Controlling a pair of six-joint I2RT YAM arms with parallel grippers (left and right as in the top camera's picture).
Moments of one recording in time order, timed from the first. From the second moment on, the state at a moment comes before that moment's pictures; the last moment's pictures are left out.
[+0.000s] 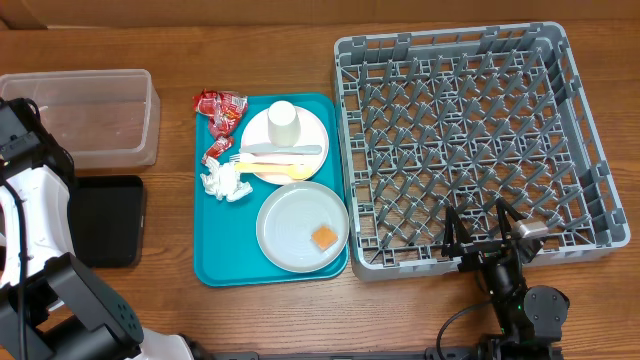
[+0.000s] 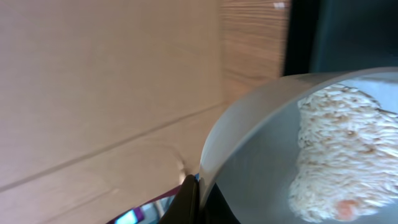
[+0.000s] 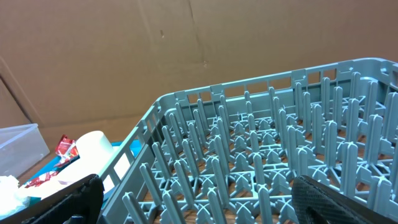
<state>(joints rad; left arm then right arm) 0.54 1.69 1.27 -0.53 -0.92 0.85 -0.05 0.01 0.02 -0.01 -0.28 0.23</state>
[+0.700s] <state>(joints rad) 0.42 1.79 1.27 -0.47 -1.07 1.01 -0.05 0.01 0.02 -0.01 -0.28 0.23</state>
